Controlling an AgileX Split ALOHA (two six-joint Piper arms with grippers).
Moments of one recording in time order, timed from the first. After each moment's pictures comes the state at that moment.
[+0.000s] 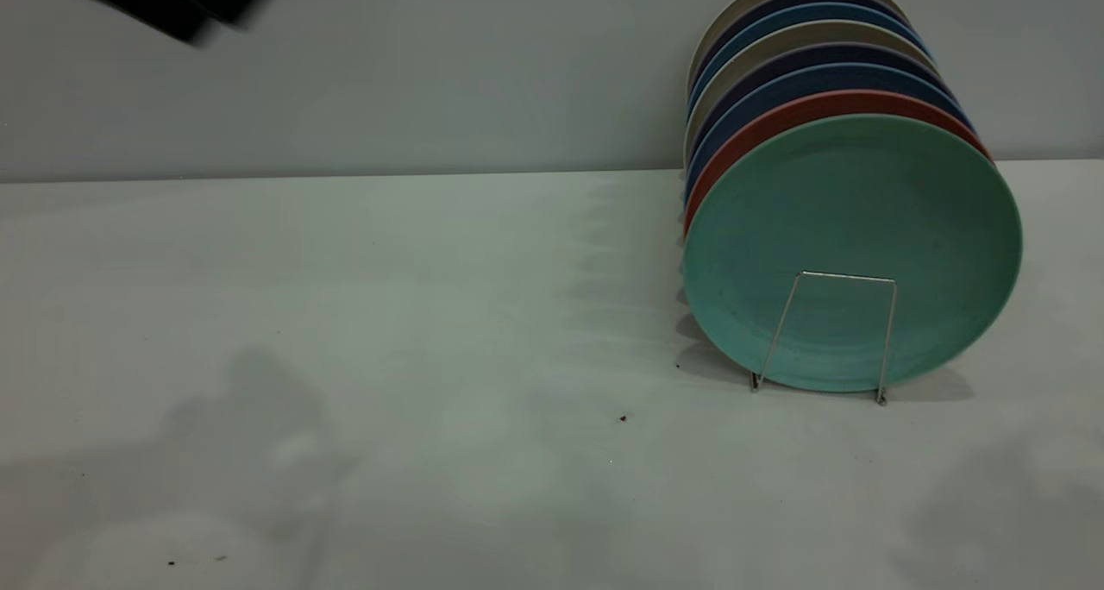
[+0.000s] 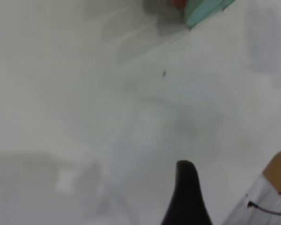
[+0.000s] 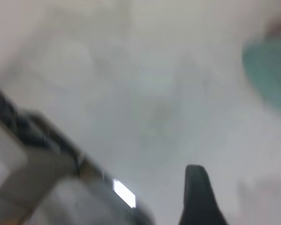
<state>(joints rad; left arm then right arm) -0.07 1.57 -1.26 -0.64 0.99 0.75 -0.04 1.26 -1.08 0.68 1.16 -0.80</state>
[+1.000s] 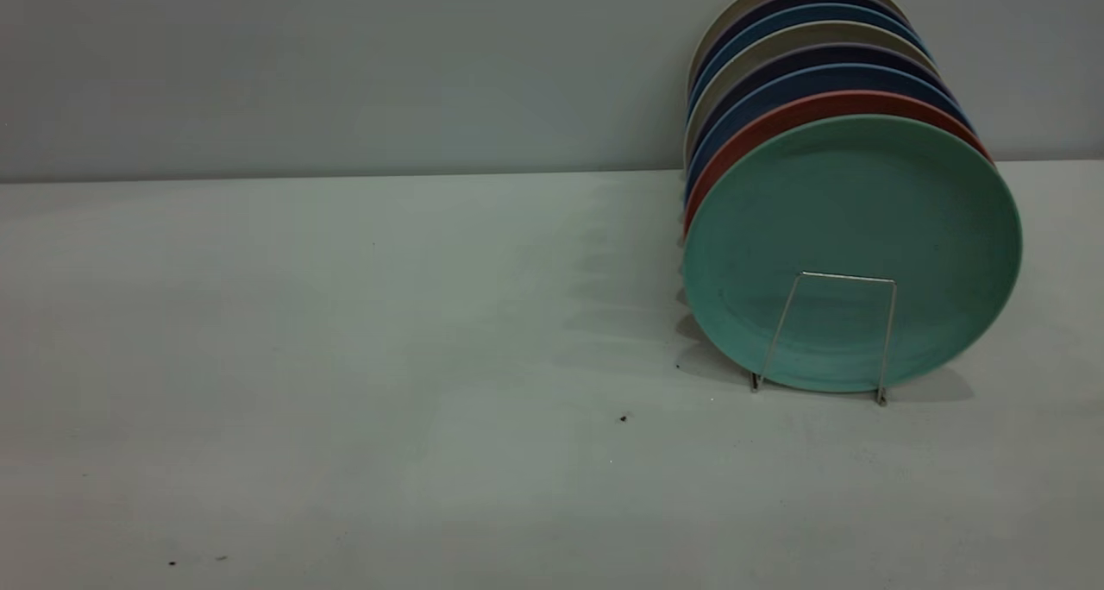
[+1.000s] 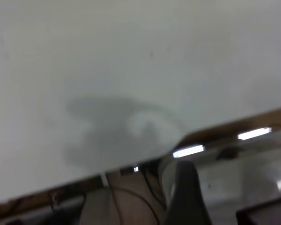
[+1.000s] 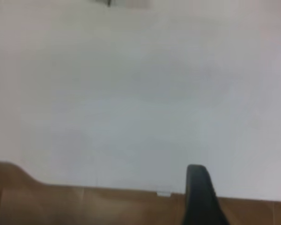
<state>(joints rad) -0.07 0.85 -0.81 -0.14 1.17 0.15 -0.03 0.25 -0.48 0.04 1.13 -0.14</state>
